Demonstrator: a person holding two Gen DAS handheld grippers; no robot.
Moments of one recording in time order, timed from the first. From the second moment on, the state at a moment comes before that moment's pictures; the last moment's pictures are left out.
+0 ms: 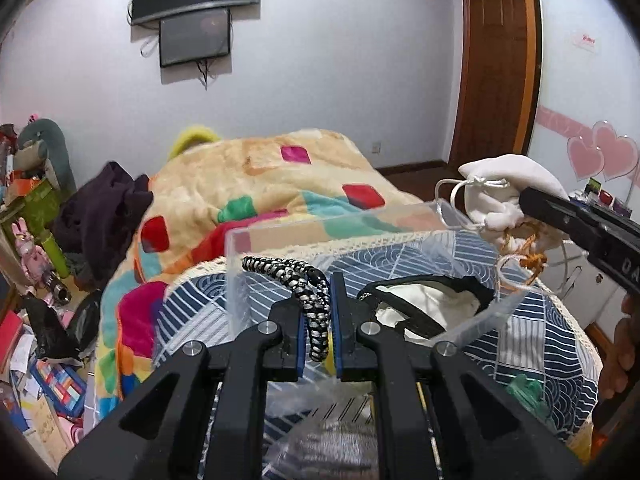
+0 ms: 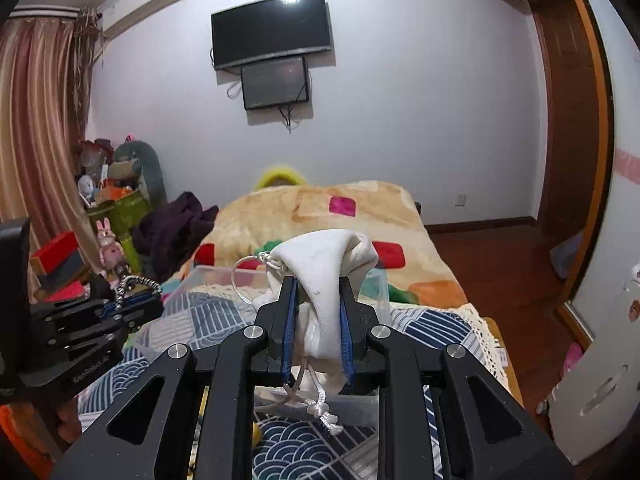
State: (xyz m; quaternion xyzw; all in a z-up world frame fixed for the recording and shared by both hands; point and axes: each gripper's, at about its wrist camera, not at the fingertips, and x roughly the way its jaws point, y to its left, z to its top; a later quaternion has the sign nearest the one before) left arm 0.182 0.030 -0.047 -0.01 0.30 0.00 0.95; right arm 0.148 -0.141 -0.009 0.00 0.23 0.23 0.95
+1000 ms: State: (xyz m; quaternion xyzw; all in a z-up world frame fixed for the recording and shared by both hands) left arm 0.210 0.014 -0.071 -0.01 0.38 -0.03 0.93; right arm 0.163 -0.138 -0.045 -0.03 0.32 0.23 0.92
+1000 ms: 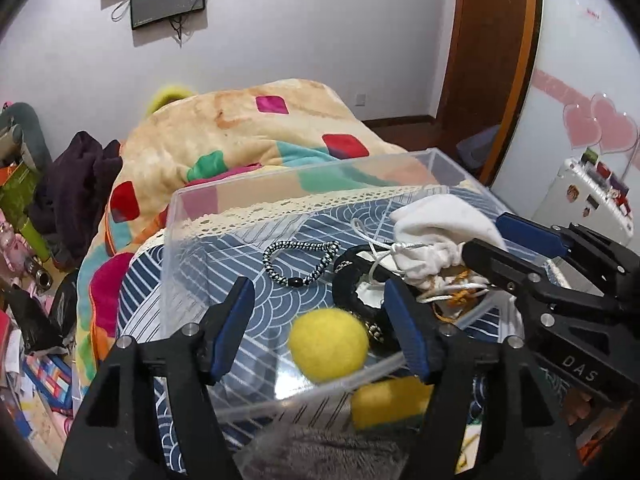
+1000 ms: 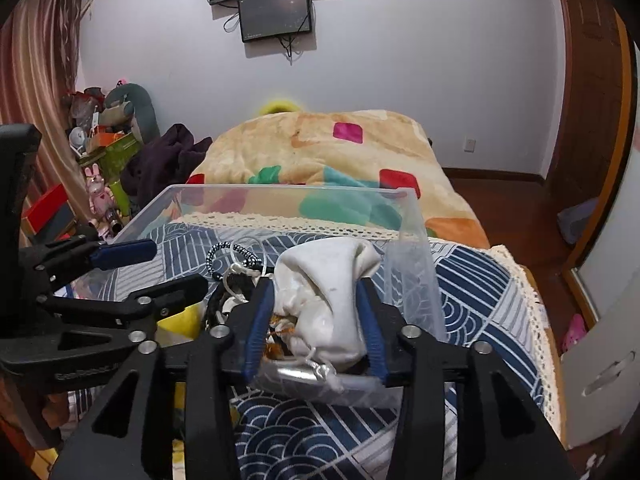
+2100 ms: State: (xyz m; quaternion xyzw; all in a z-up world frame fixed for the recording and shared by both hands) left arm 0.118 0.029 -0.125 -0.04 0.37 -0.01 0.93; right arm 0.087 -0.162 -0.101 -0.05 0.37 0.24 0.90
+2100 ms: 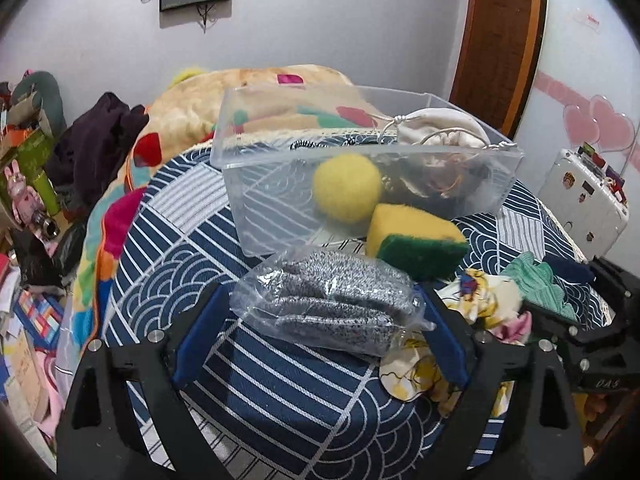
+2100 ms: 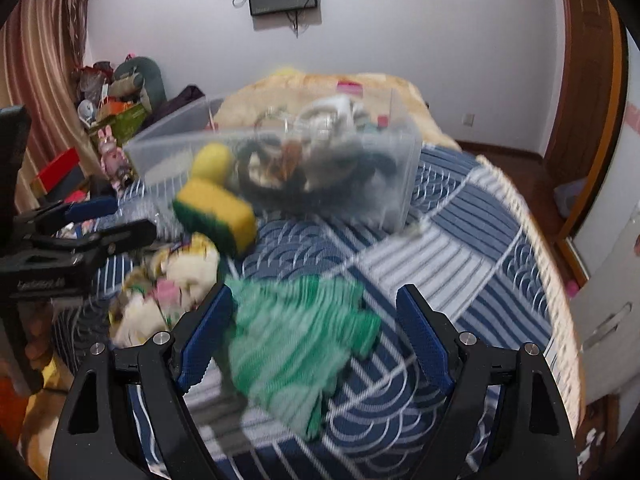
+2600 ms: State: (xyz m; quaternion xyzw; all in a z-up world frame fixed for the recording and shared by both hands) left arm 0.098 0.015 -0.127 -0.03 0.36 -0.04 0.93; right arm 0.083 -0.156 -0.099 -0.05 0.36 0.27 0.89
